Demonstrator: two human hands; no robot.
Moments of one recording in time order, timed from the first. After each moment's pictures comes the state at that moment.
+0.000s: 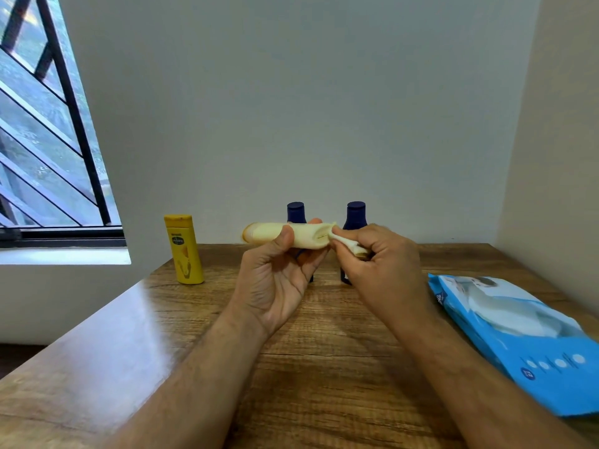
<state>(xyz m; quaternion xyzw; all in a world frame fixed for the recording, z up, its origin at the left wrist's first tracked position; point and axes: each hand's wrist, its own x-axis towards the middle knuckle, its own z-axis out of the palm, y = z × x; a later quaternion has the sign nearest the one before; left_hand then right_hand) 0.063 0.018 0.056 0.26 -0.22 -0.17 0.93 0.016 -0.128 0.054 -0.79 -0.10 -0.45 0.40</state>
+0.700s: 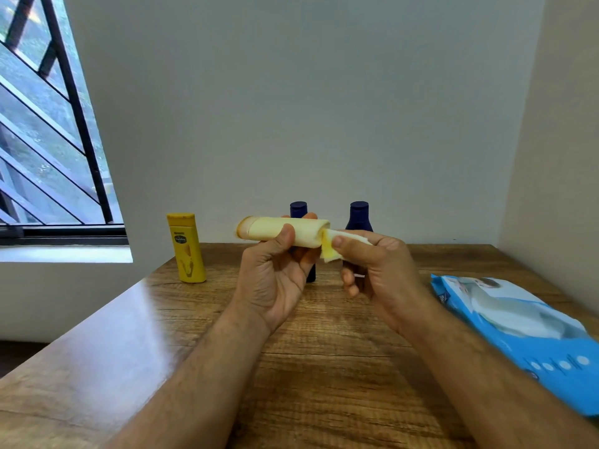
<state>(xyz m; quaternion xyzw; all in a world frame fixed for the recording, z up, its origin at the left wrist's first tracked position) 0.063 0.019 0.059 0.25 -0.21 -0.13 0.93 0.019 -0.127 0.058 -0.62 -0.09 -0.17 0.76</state>
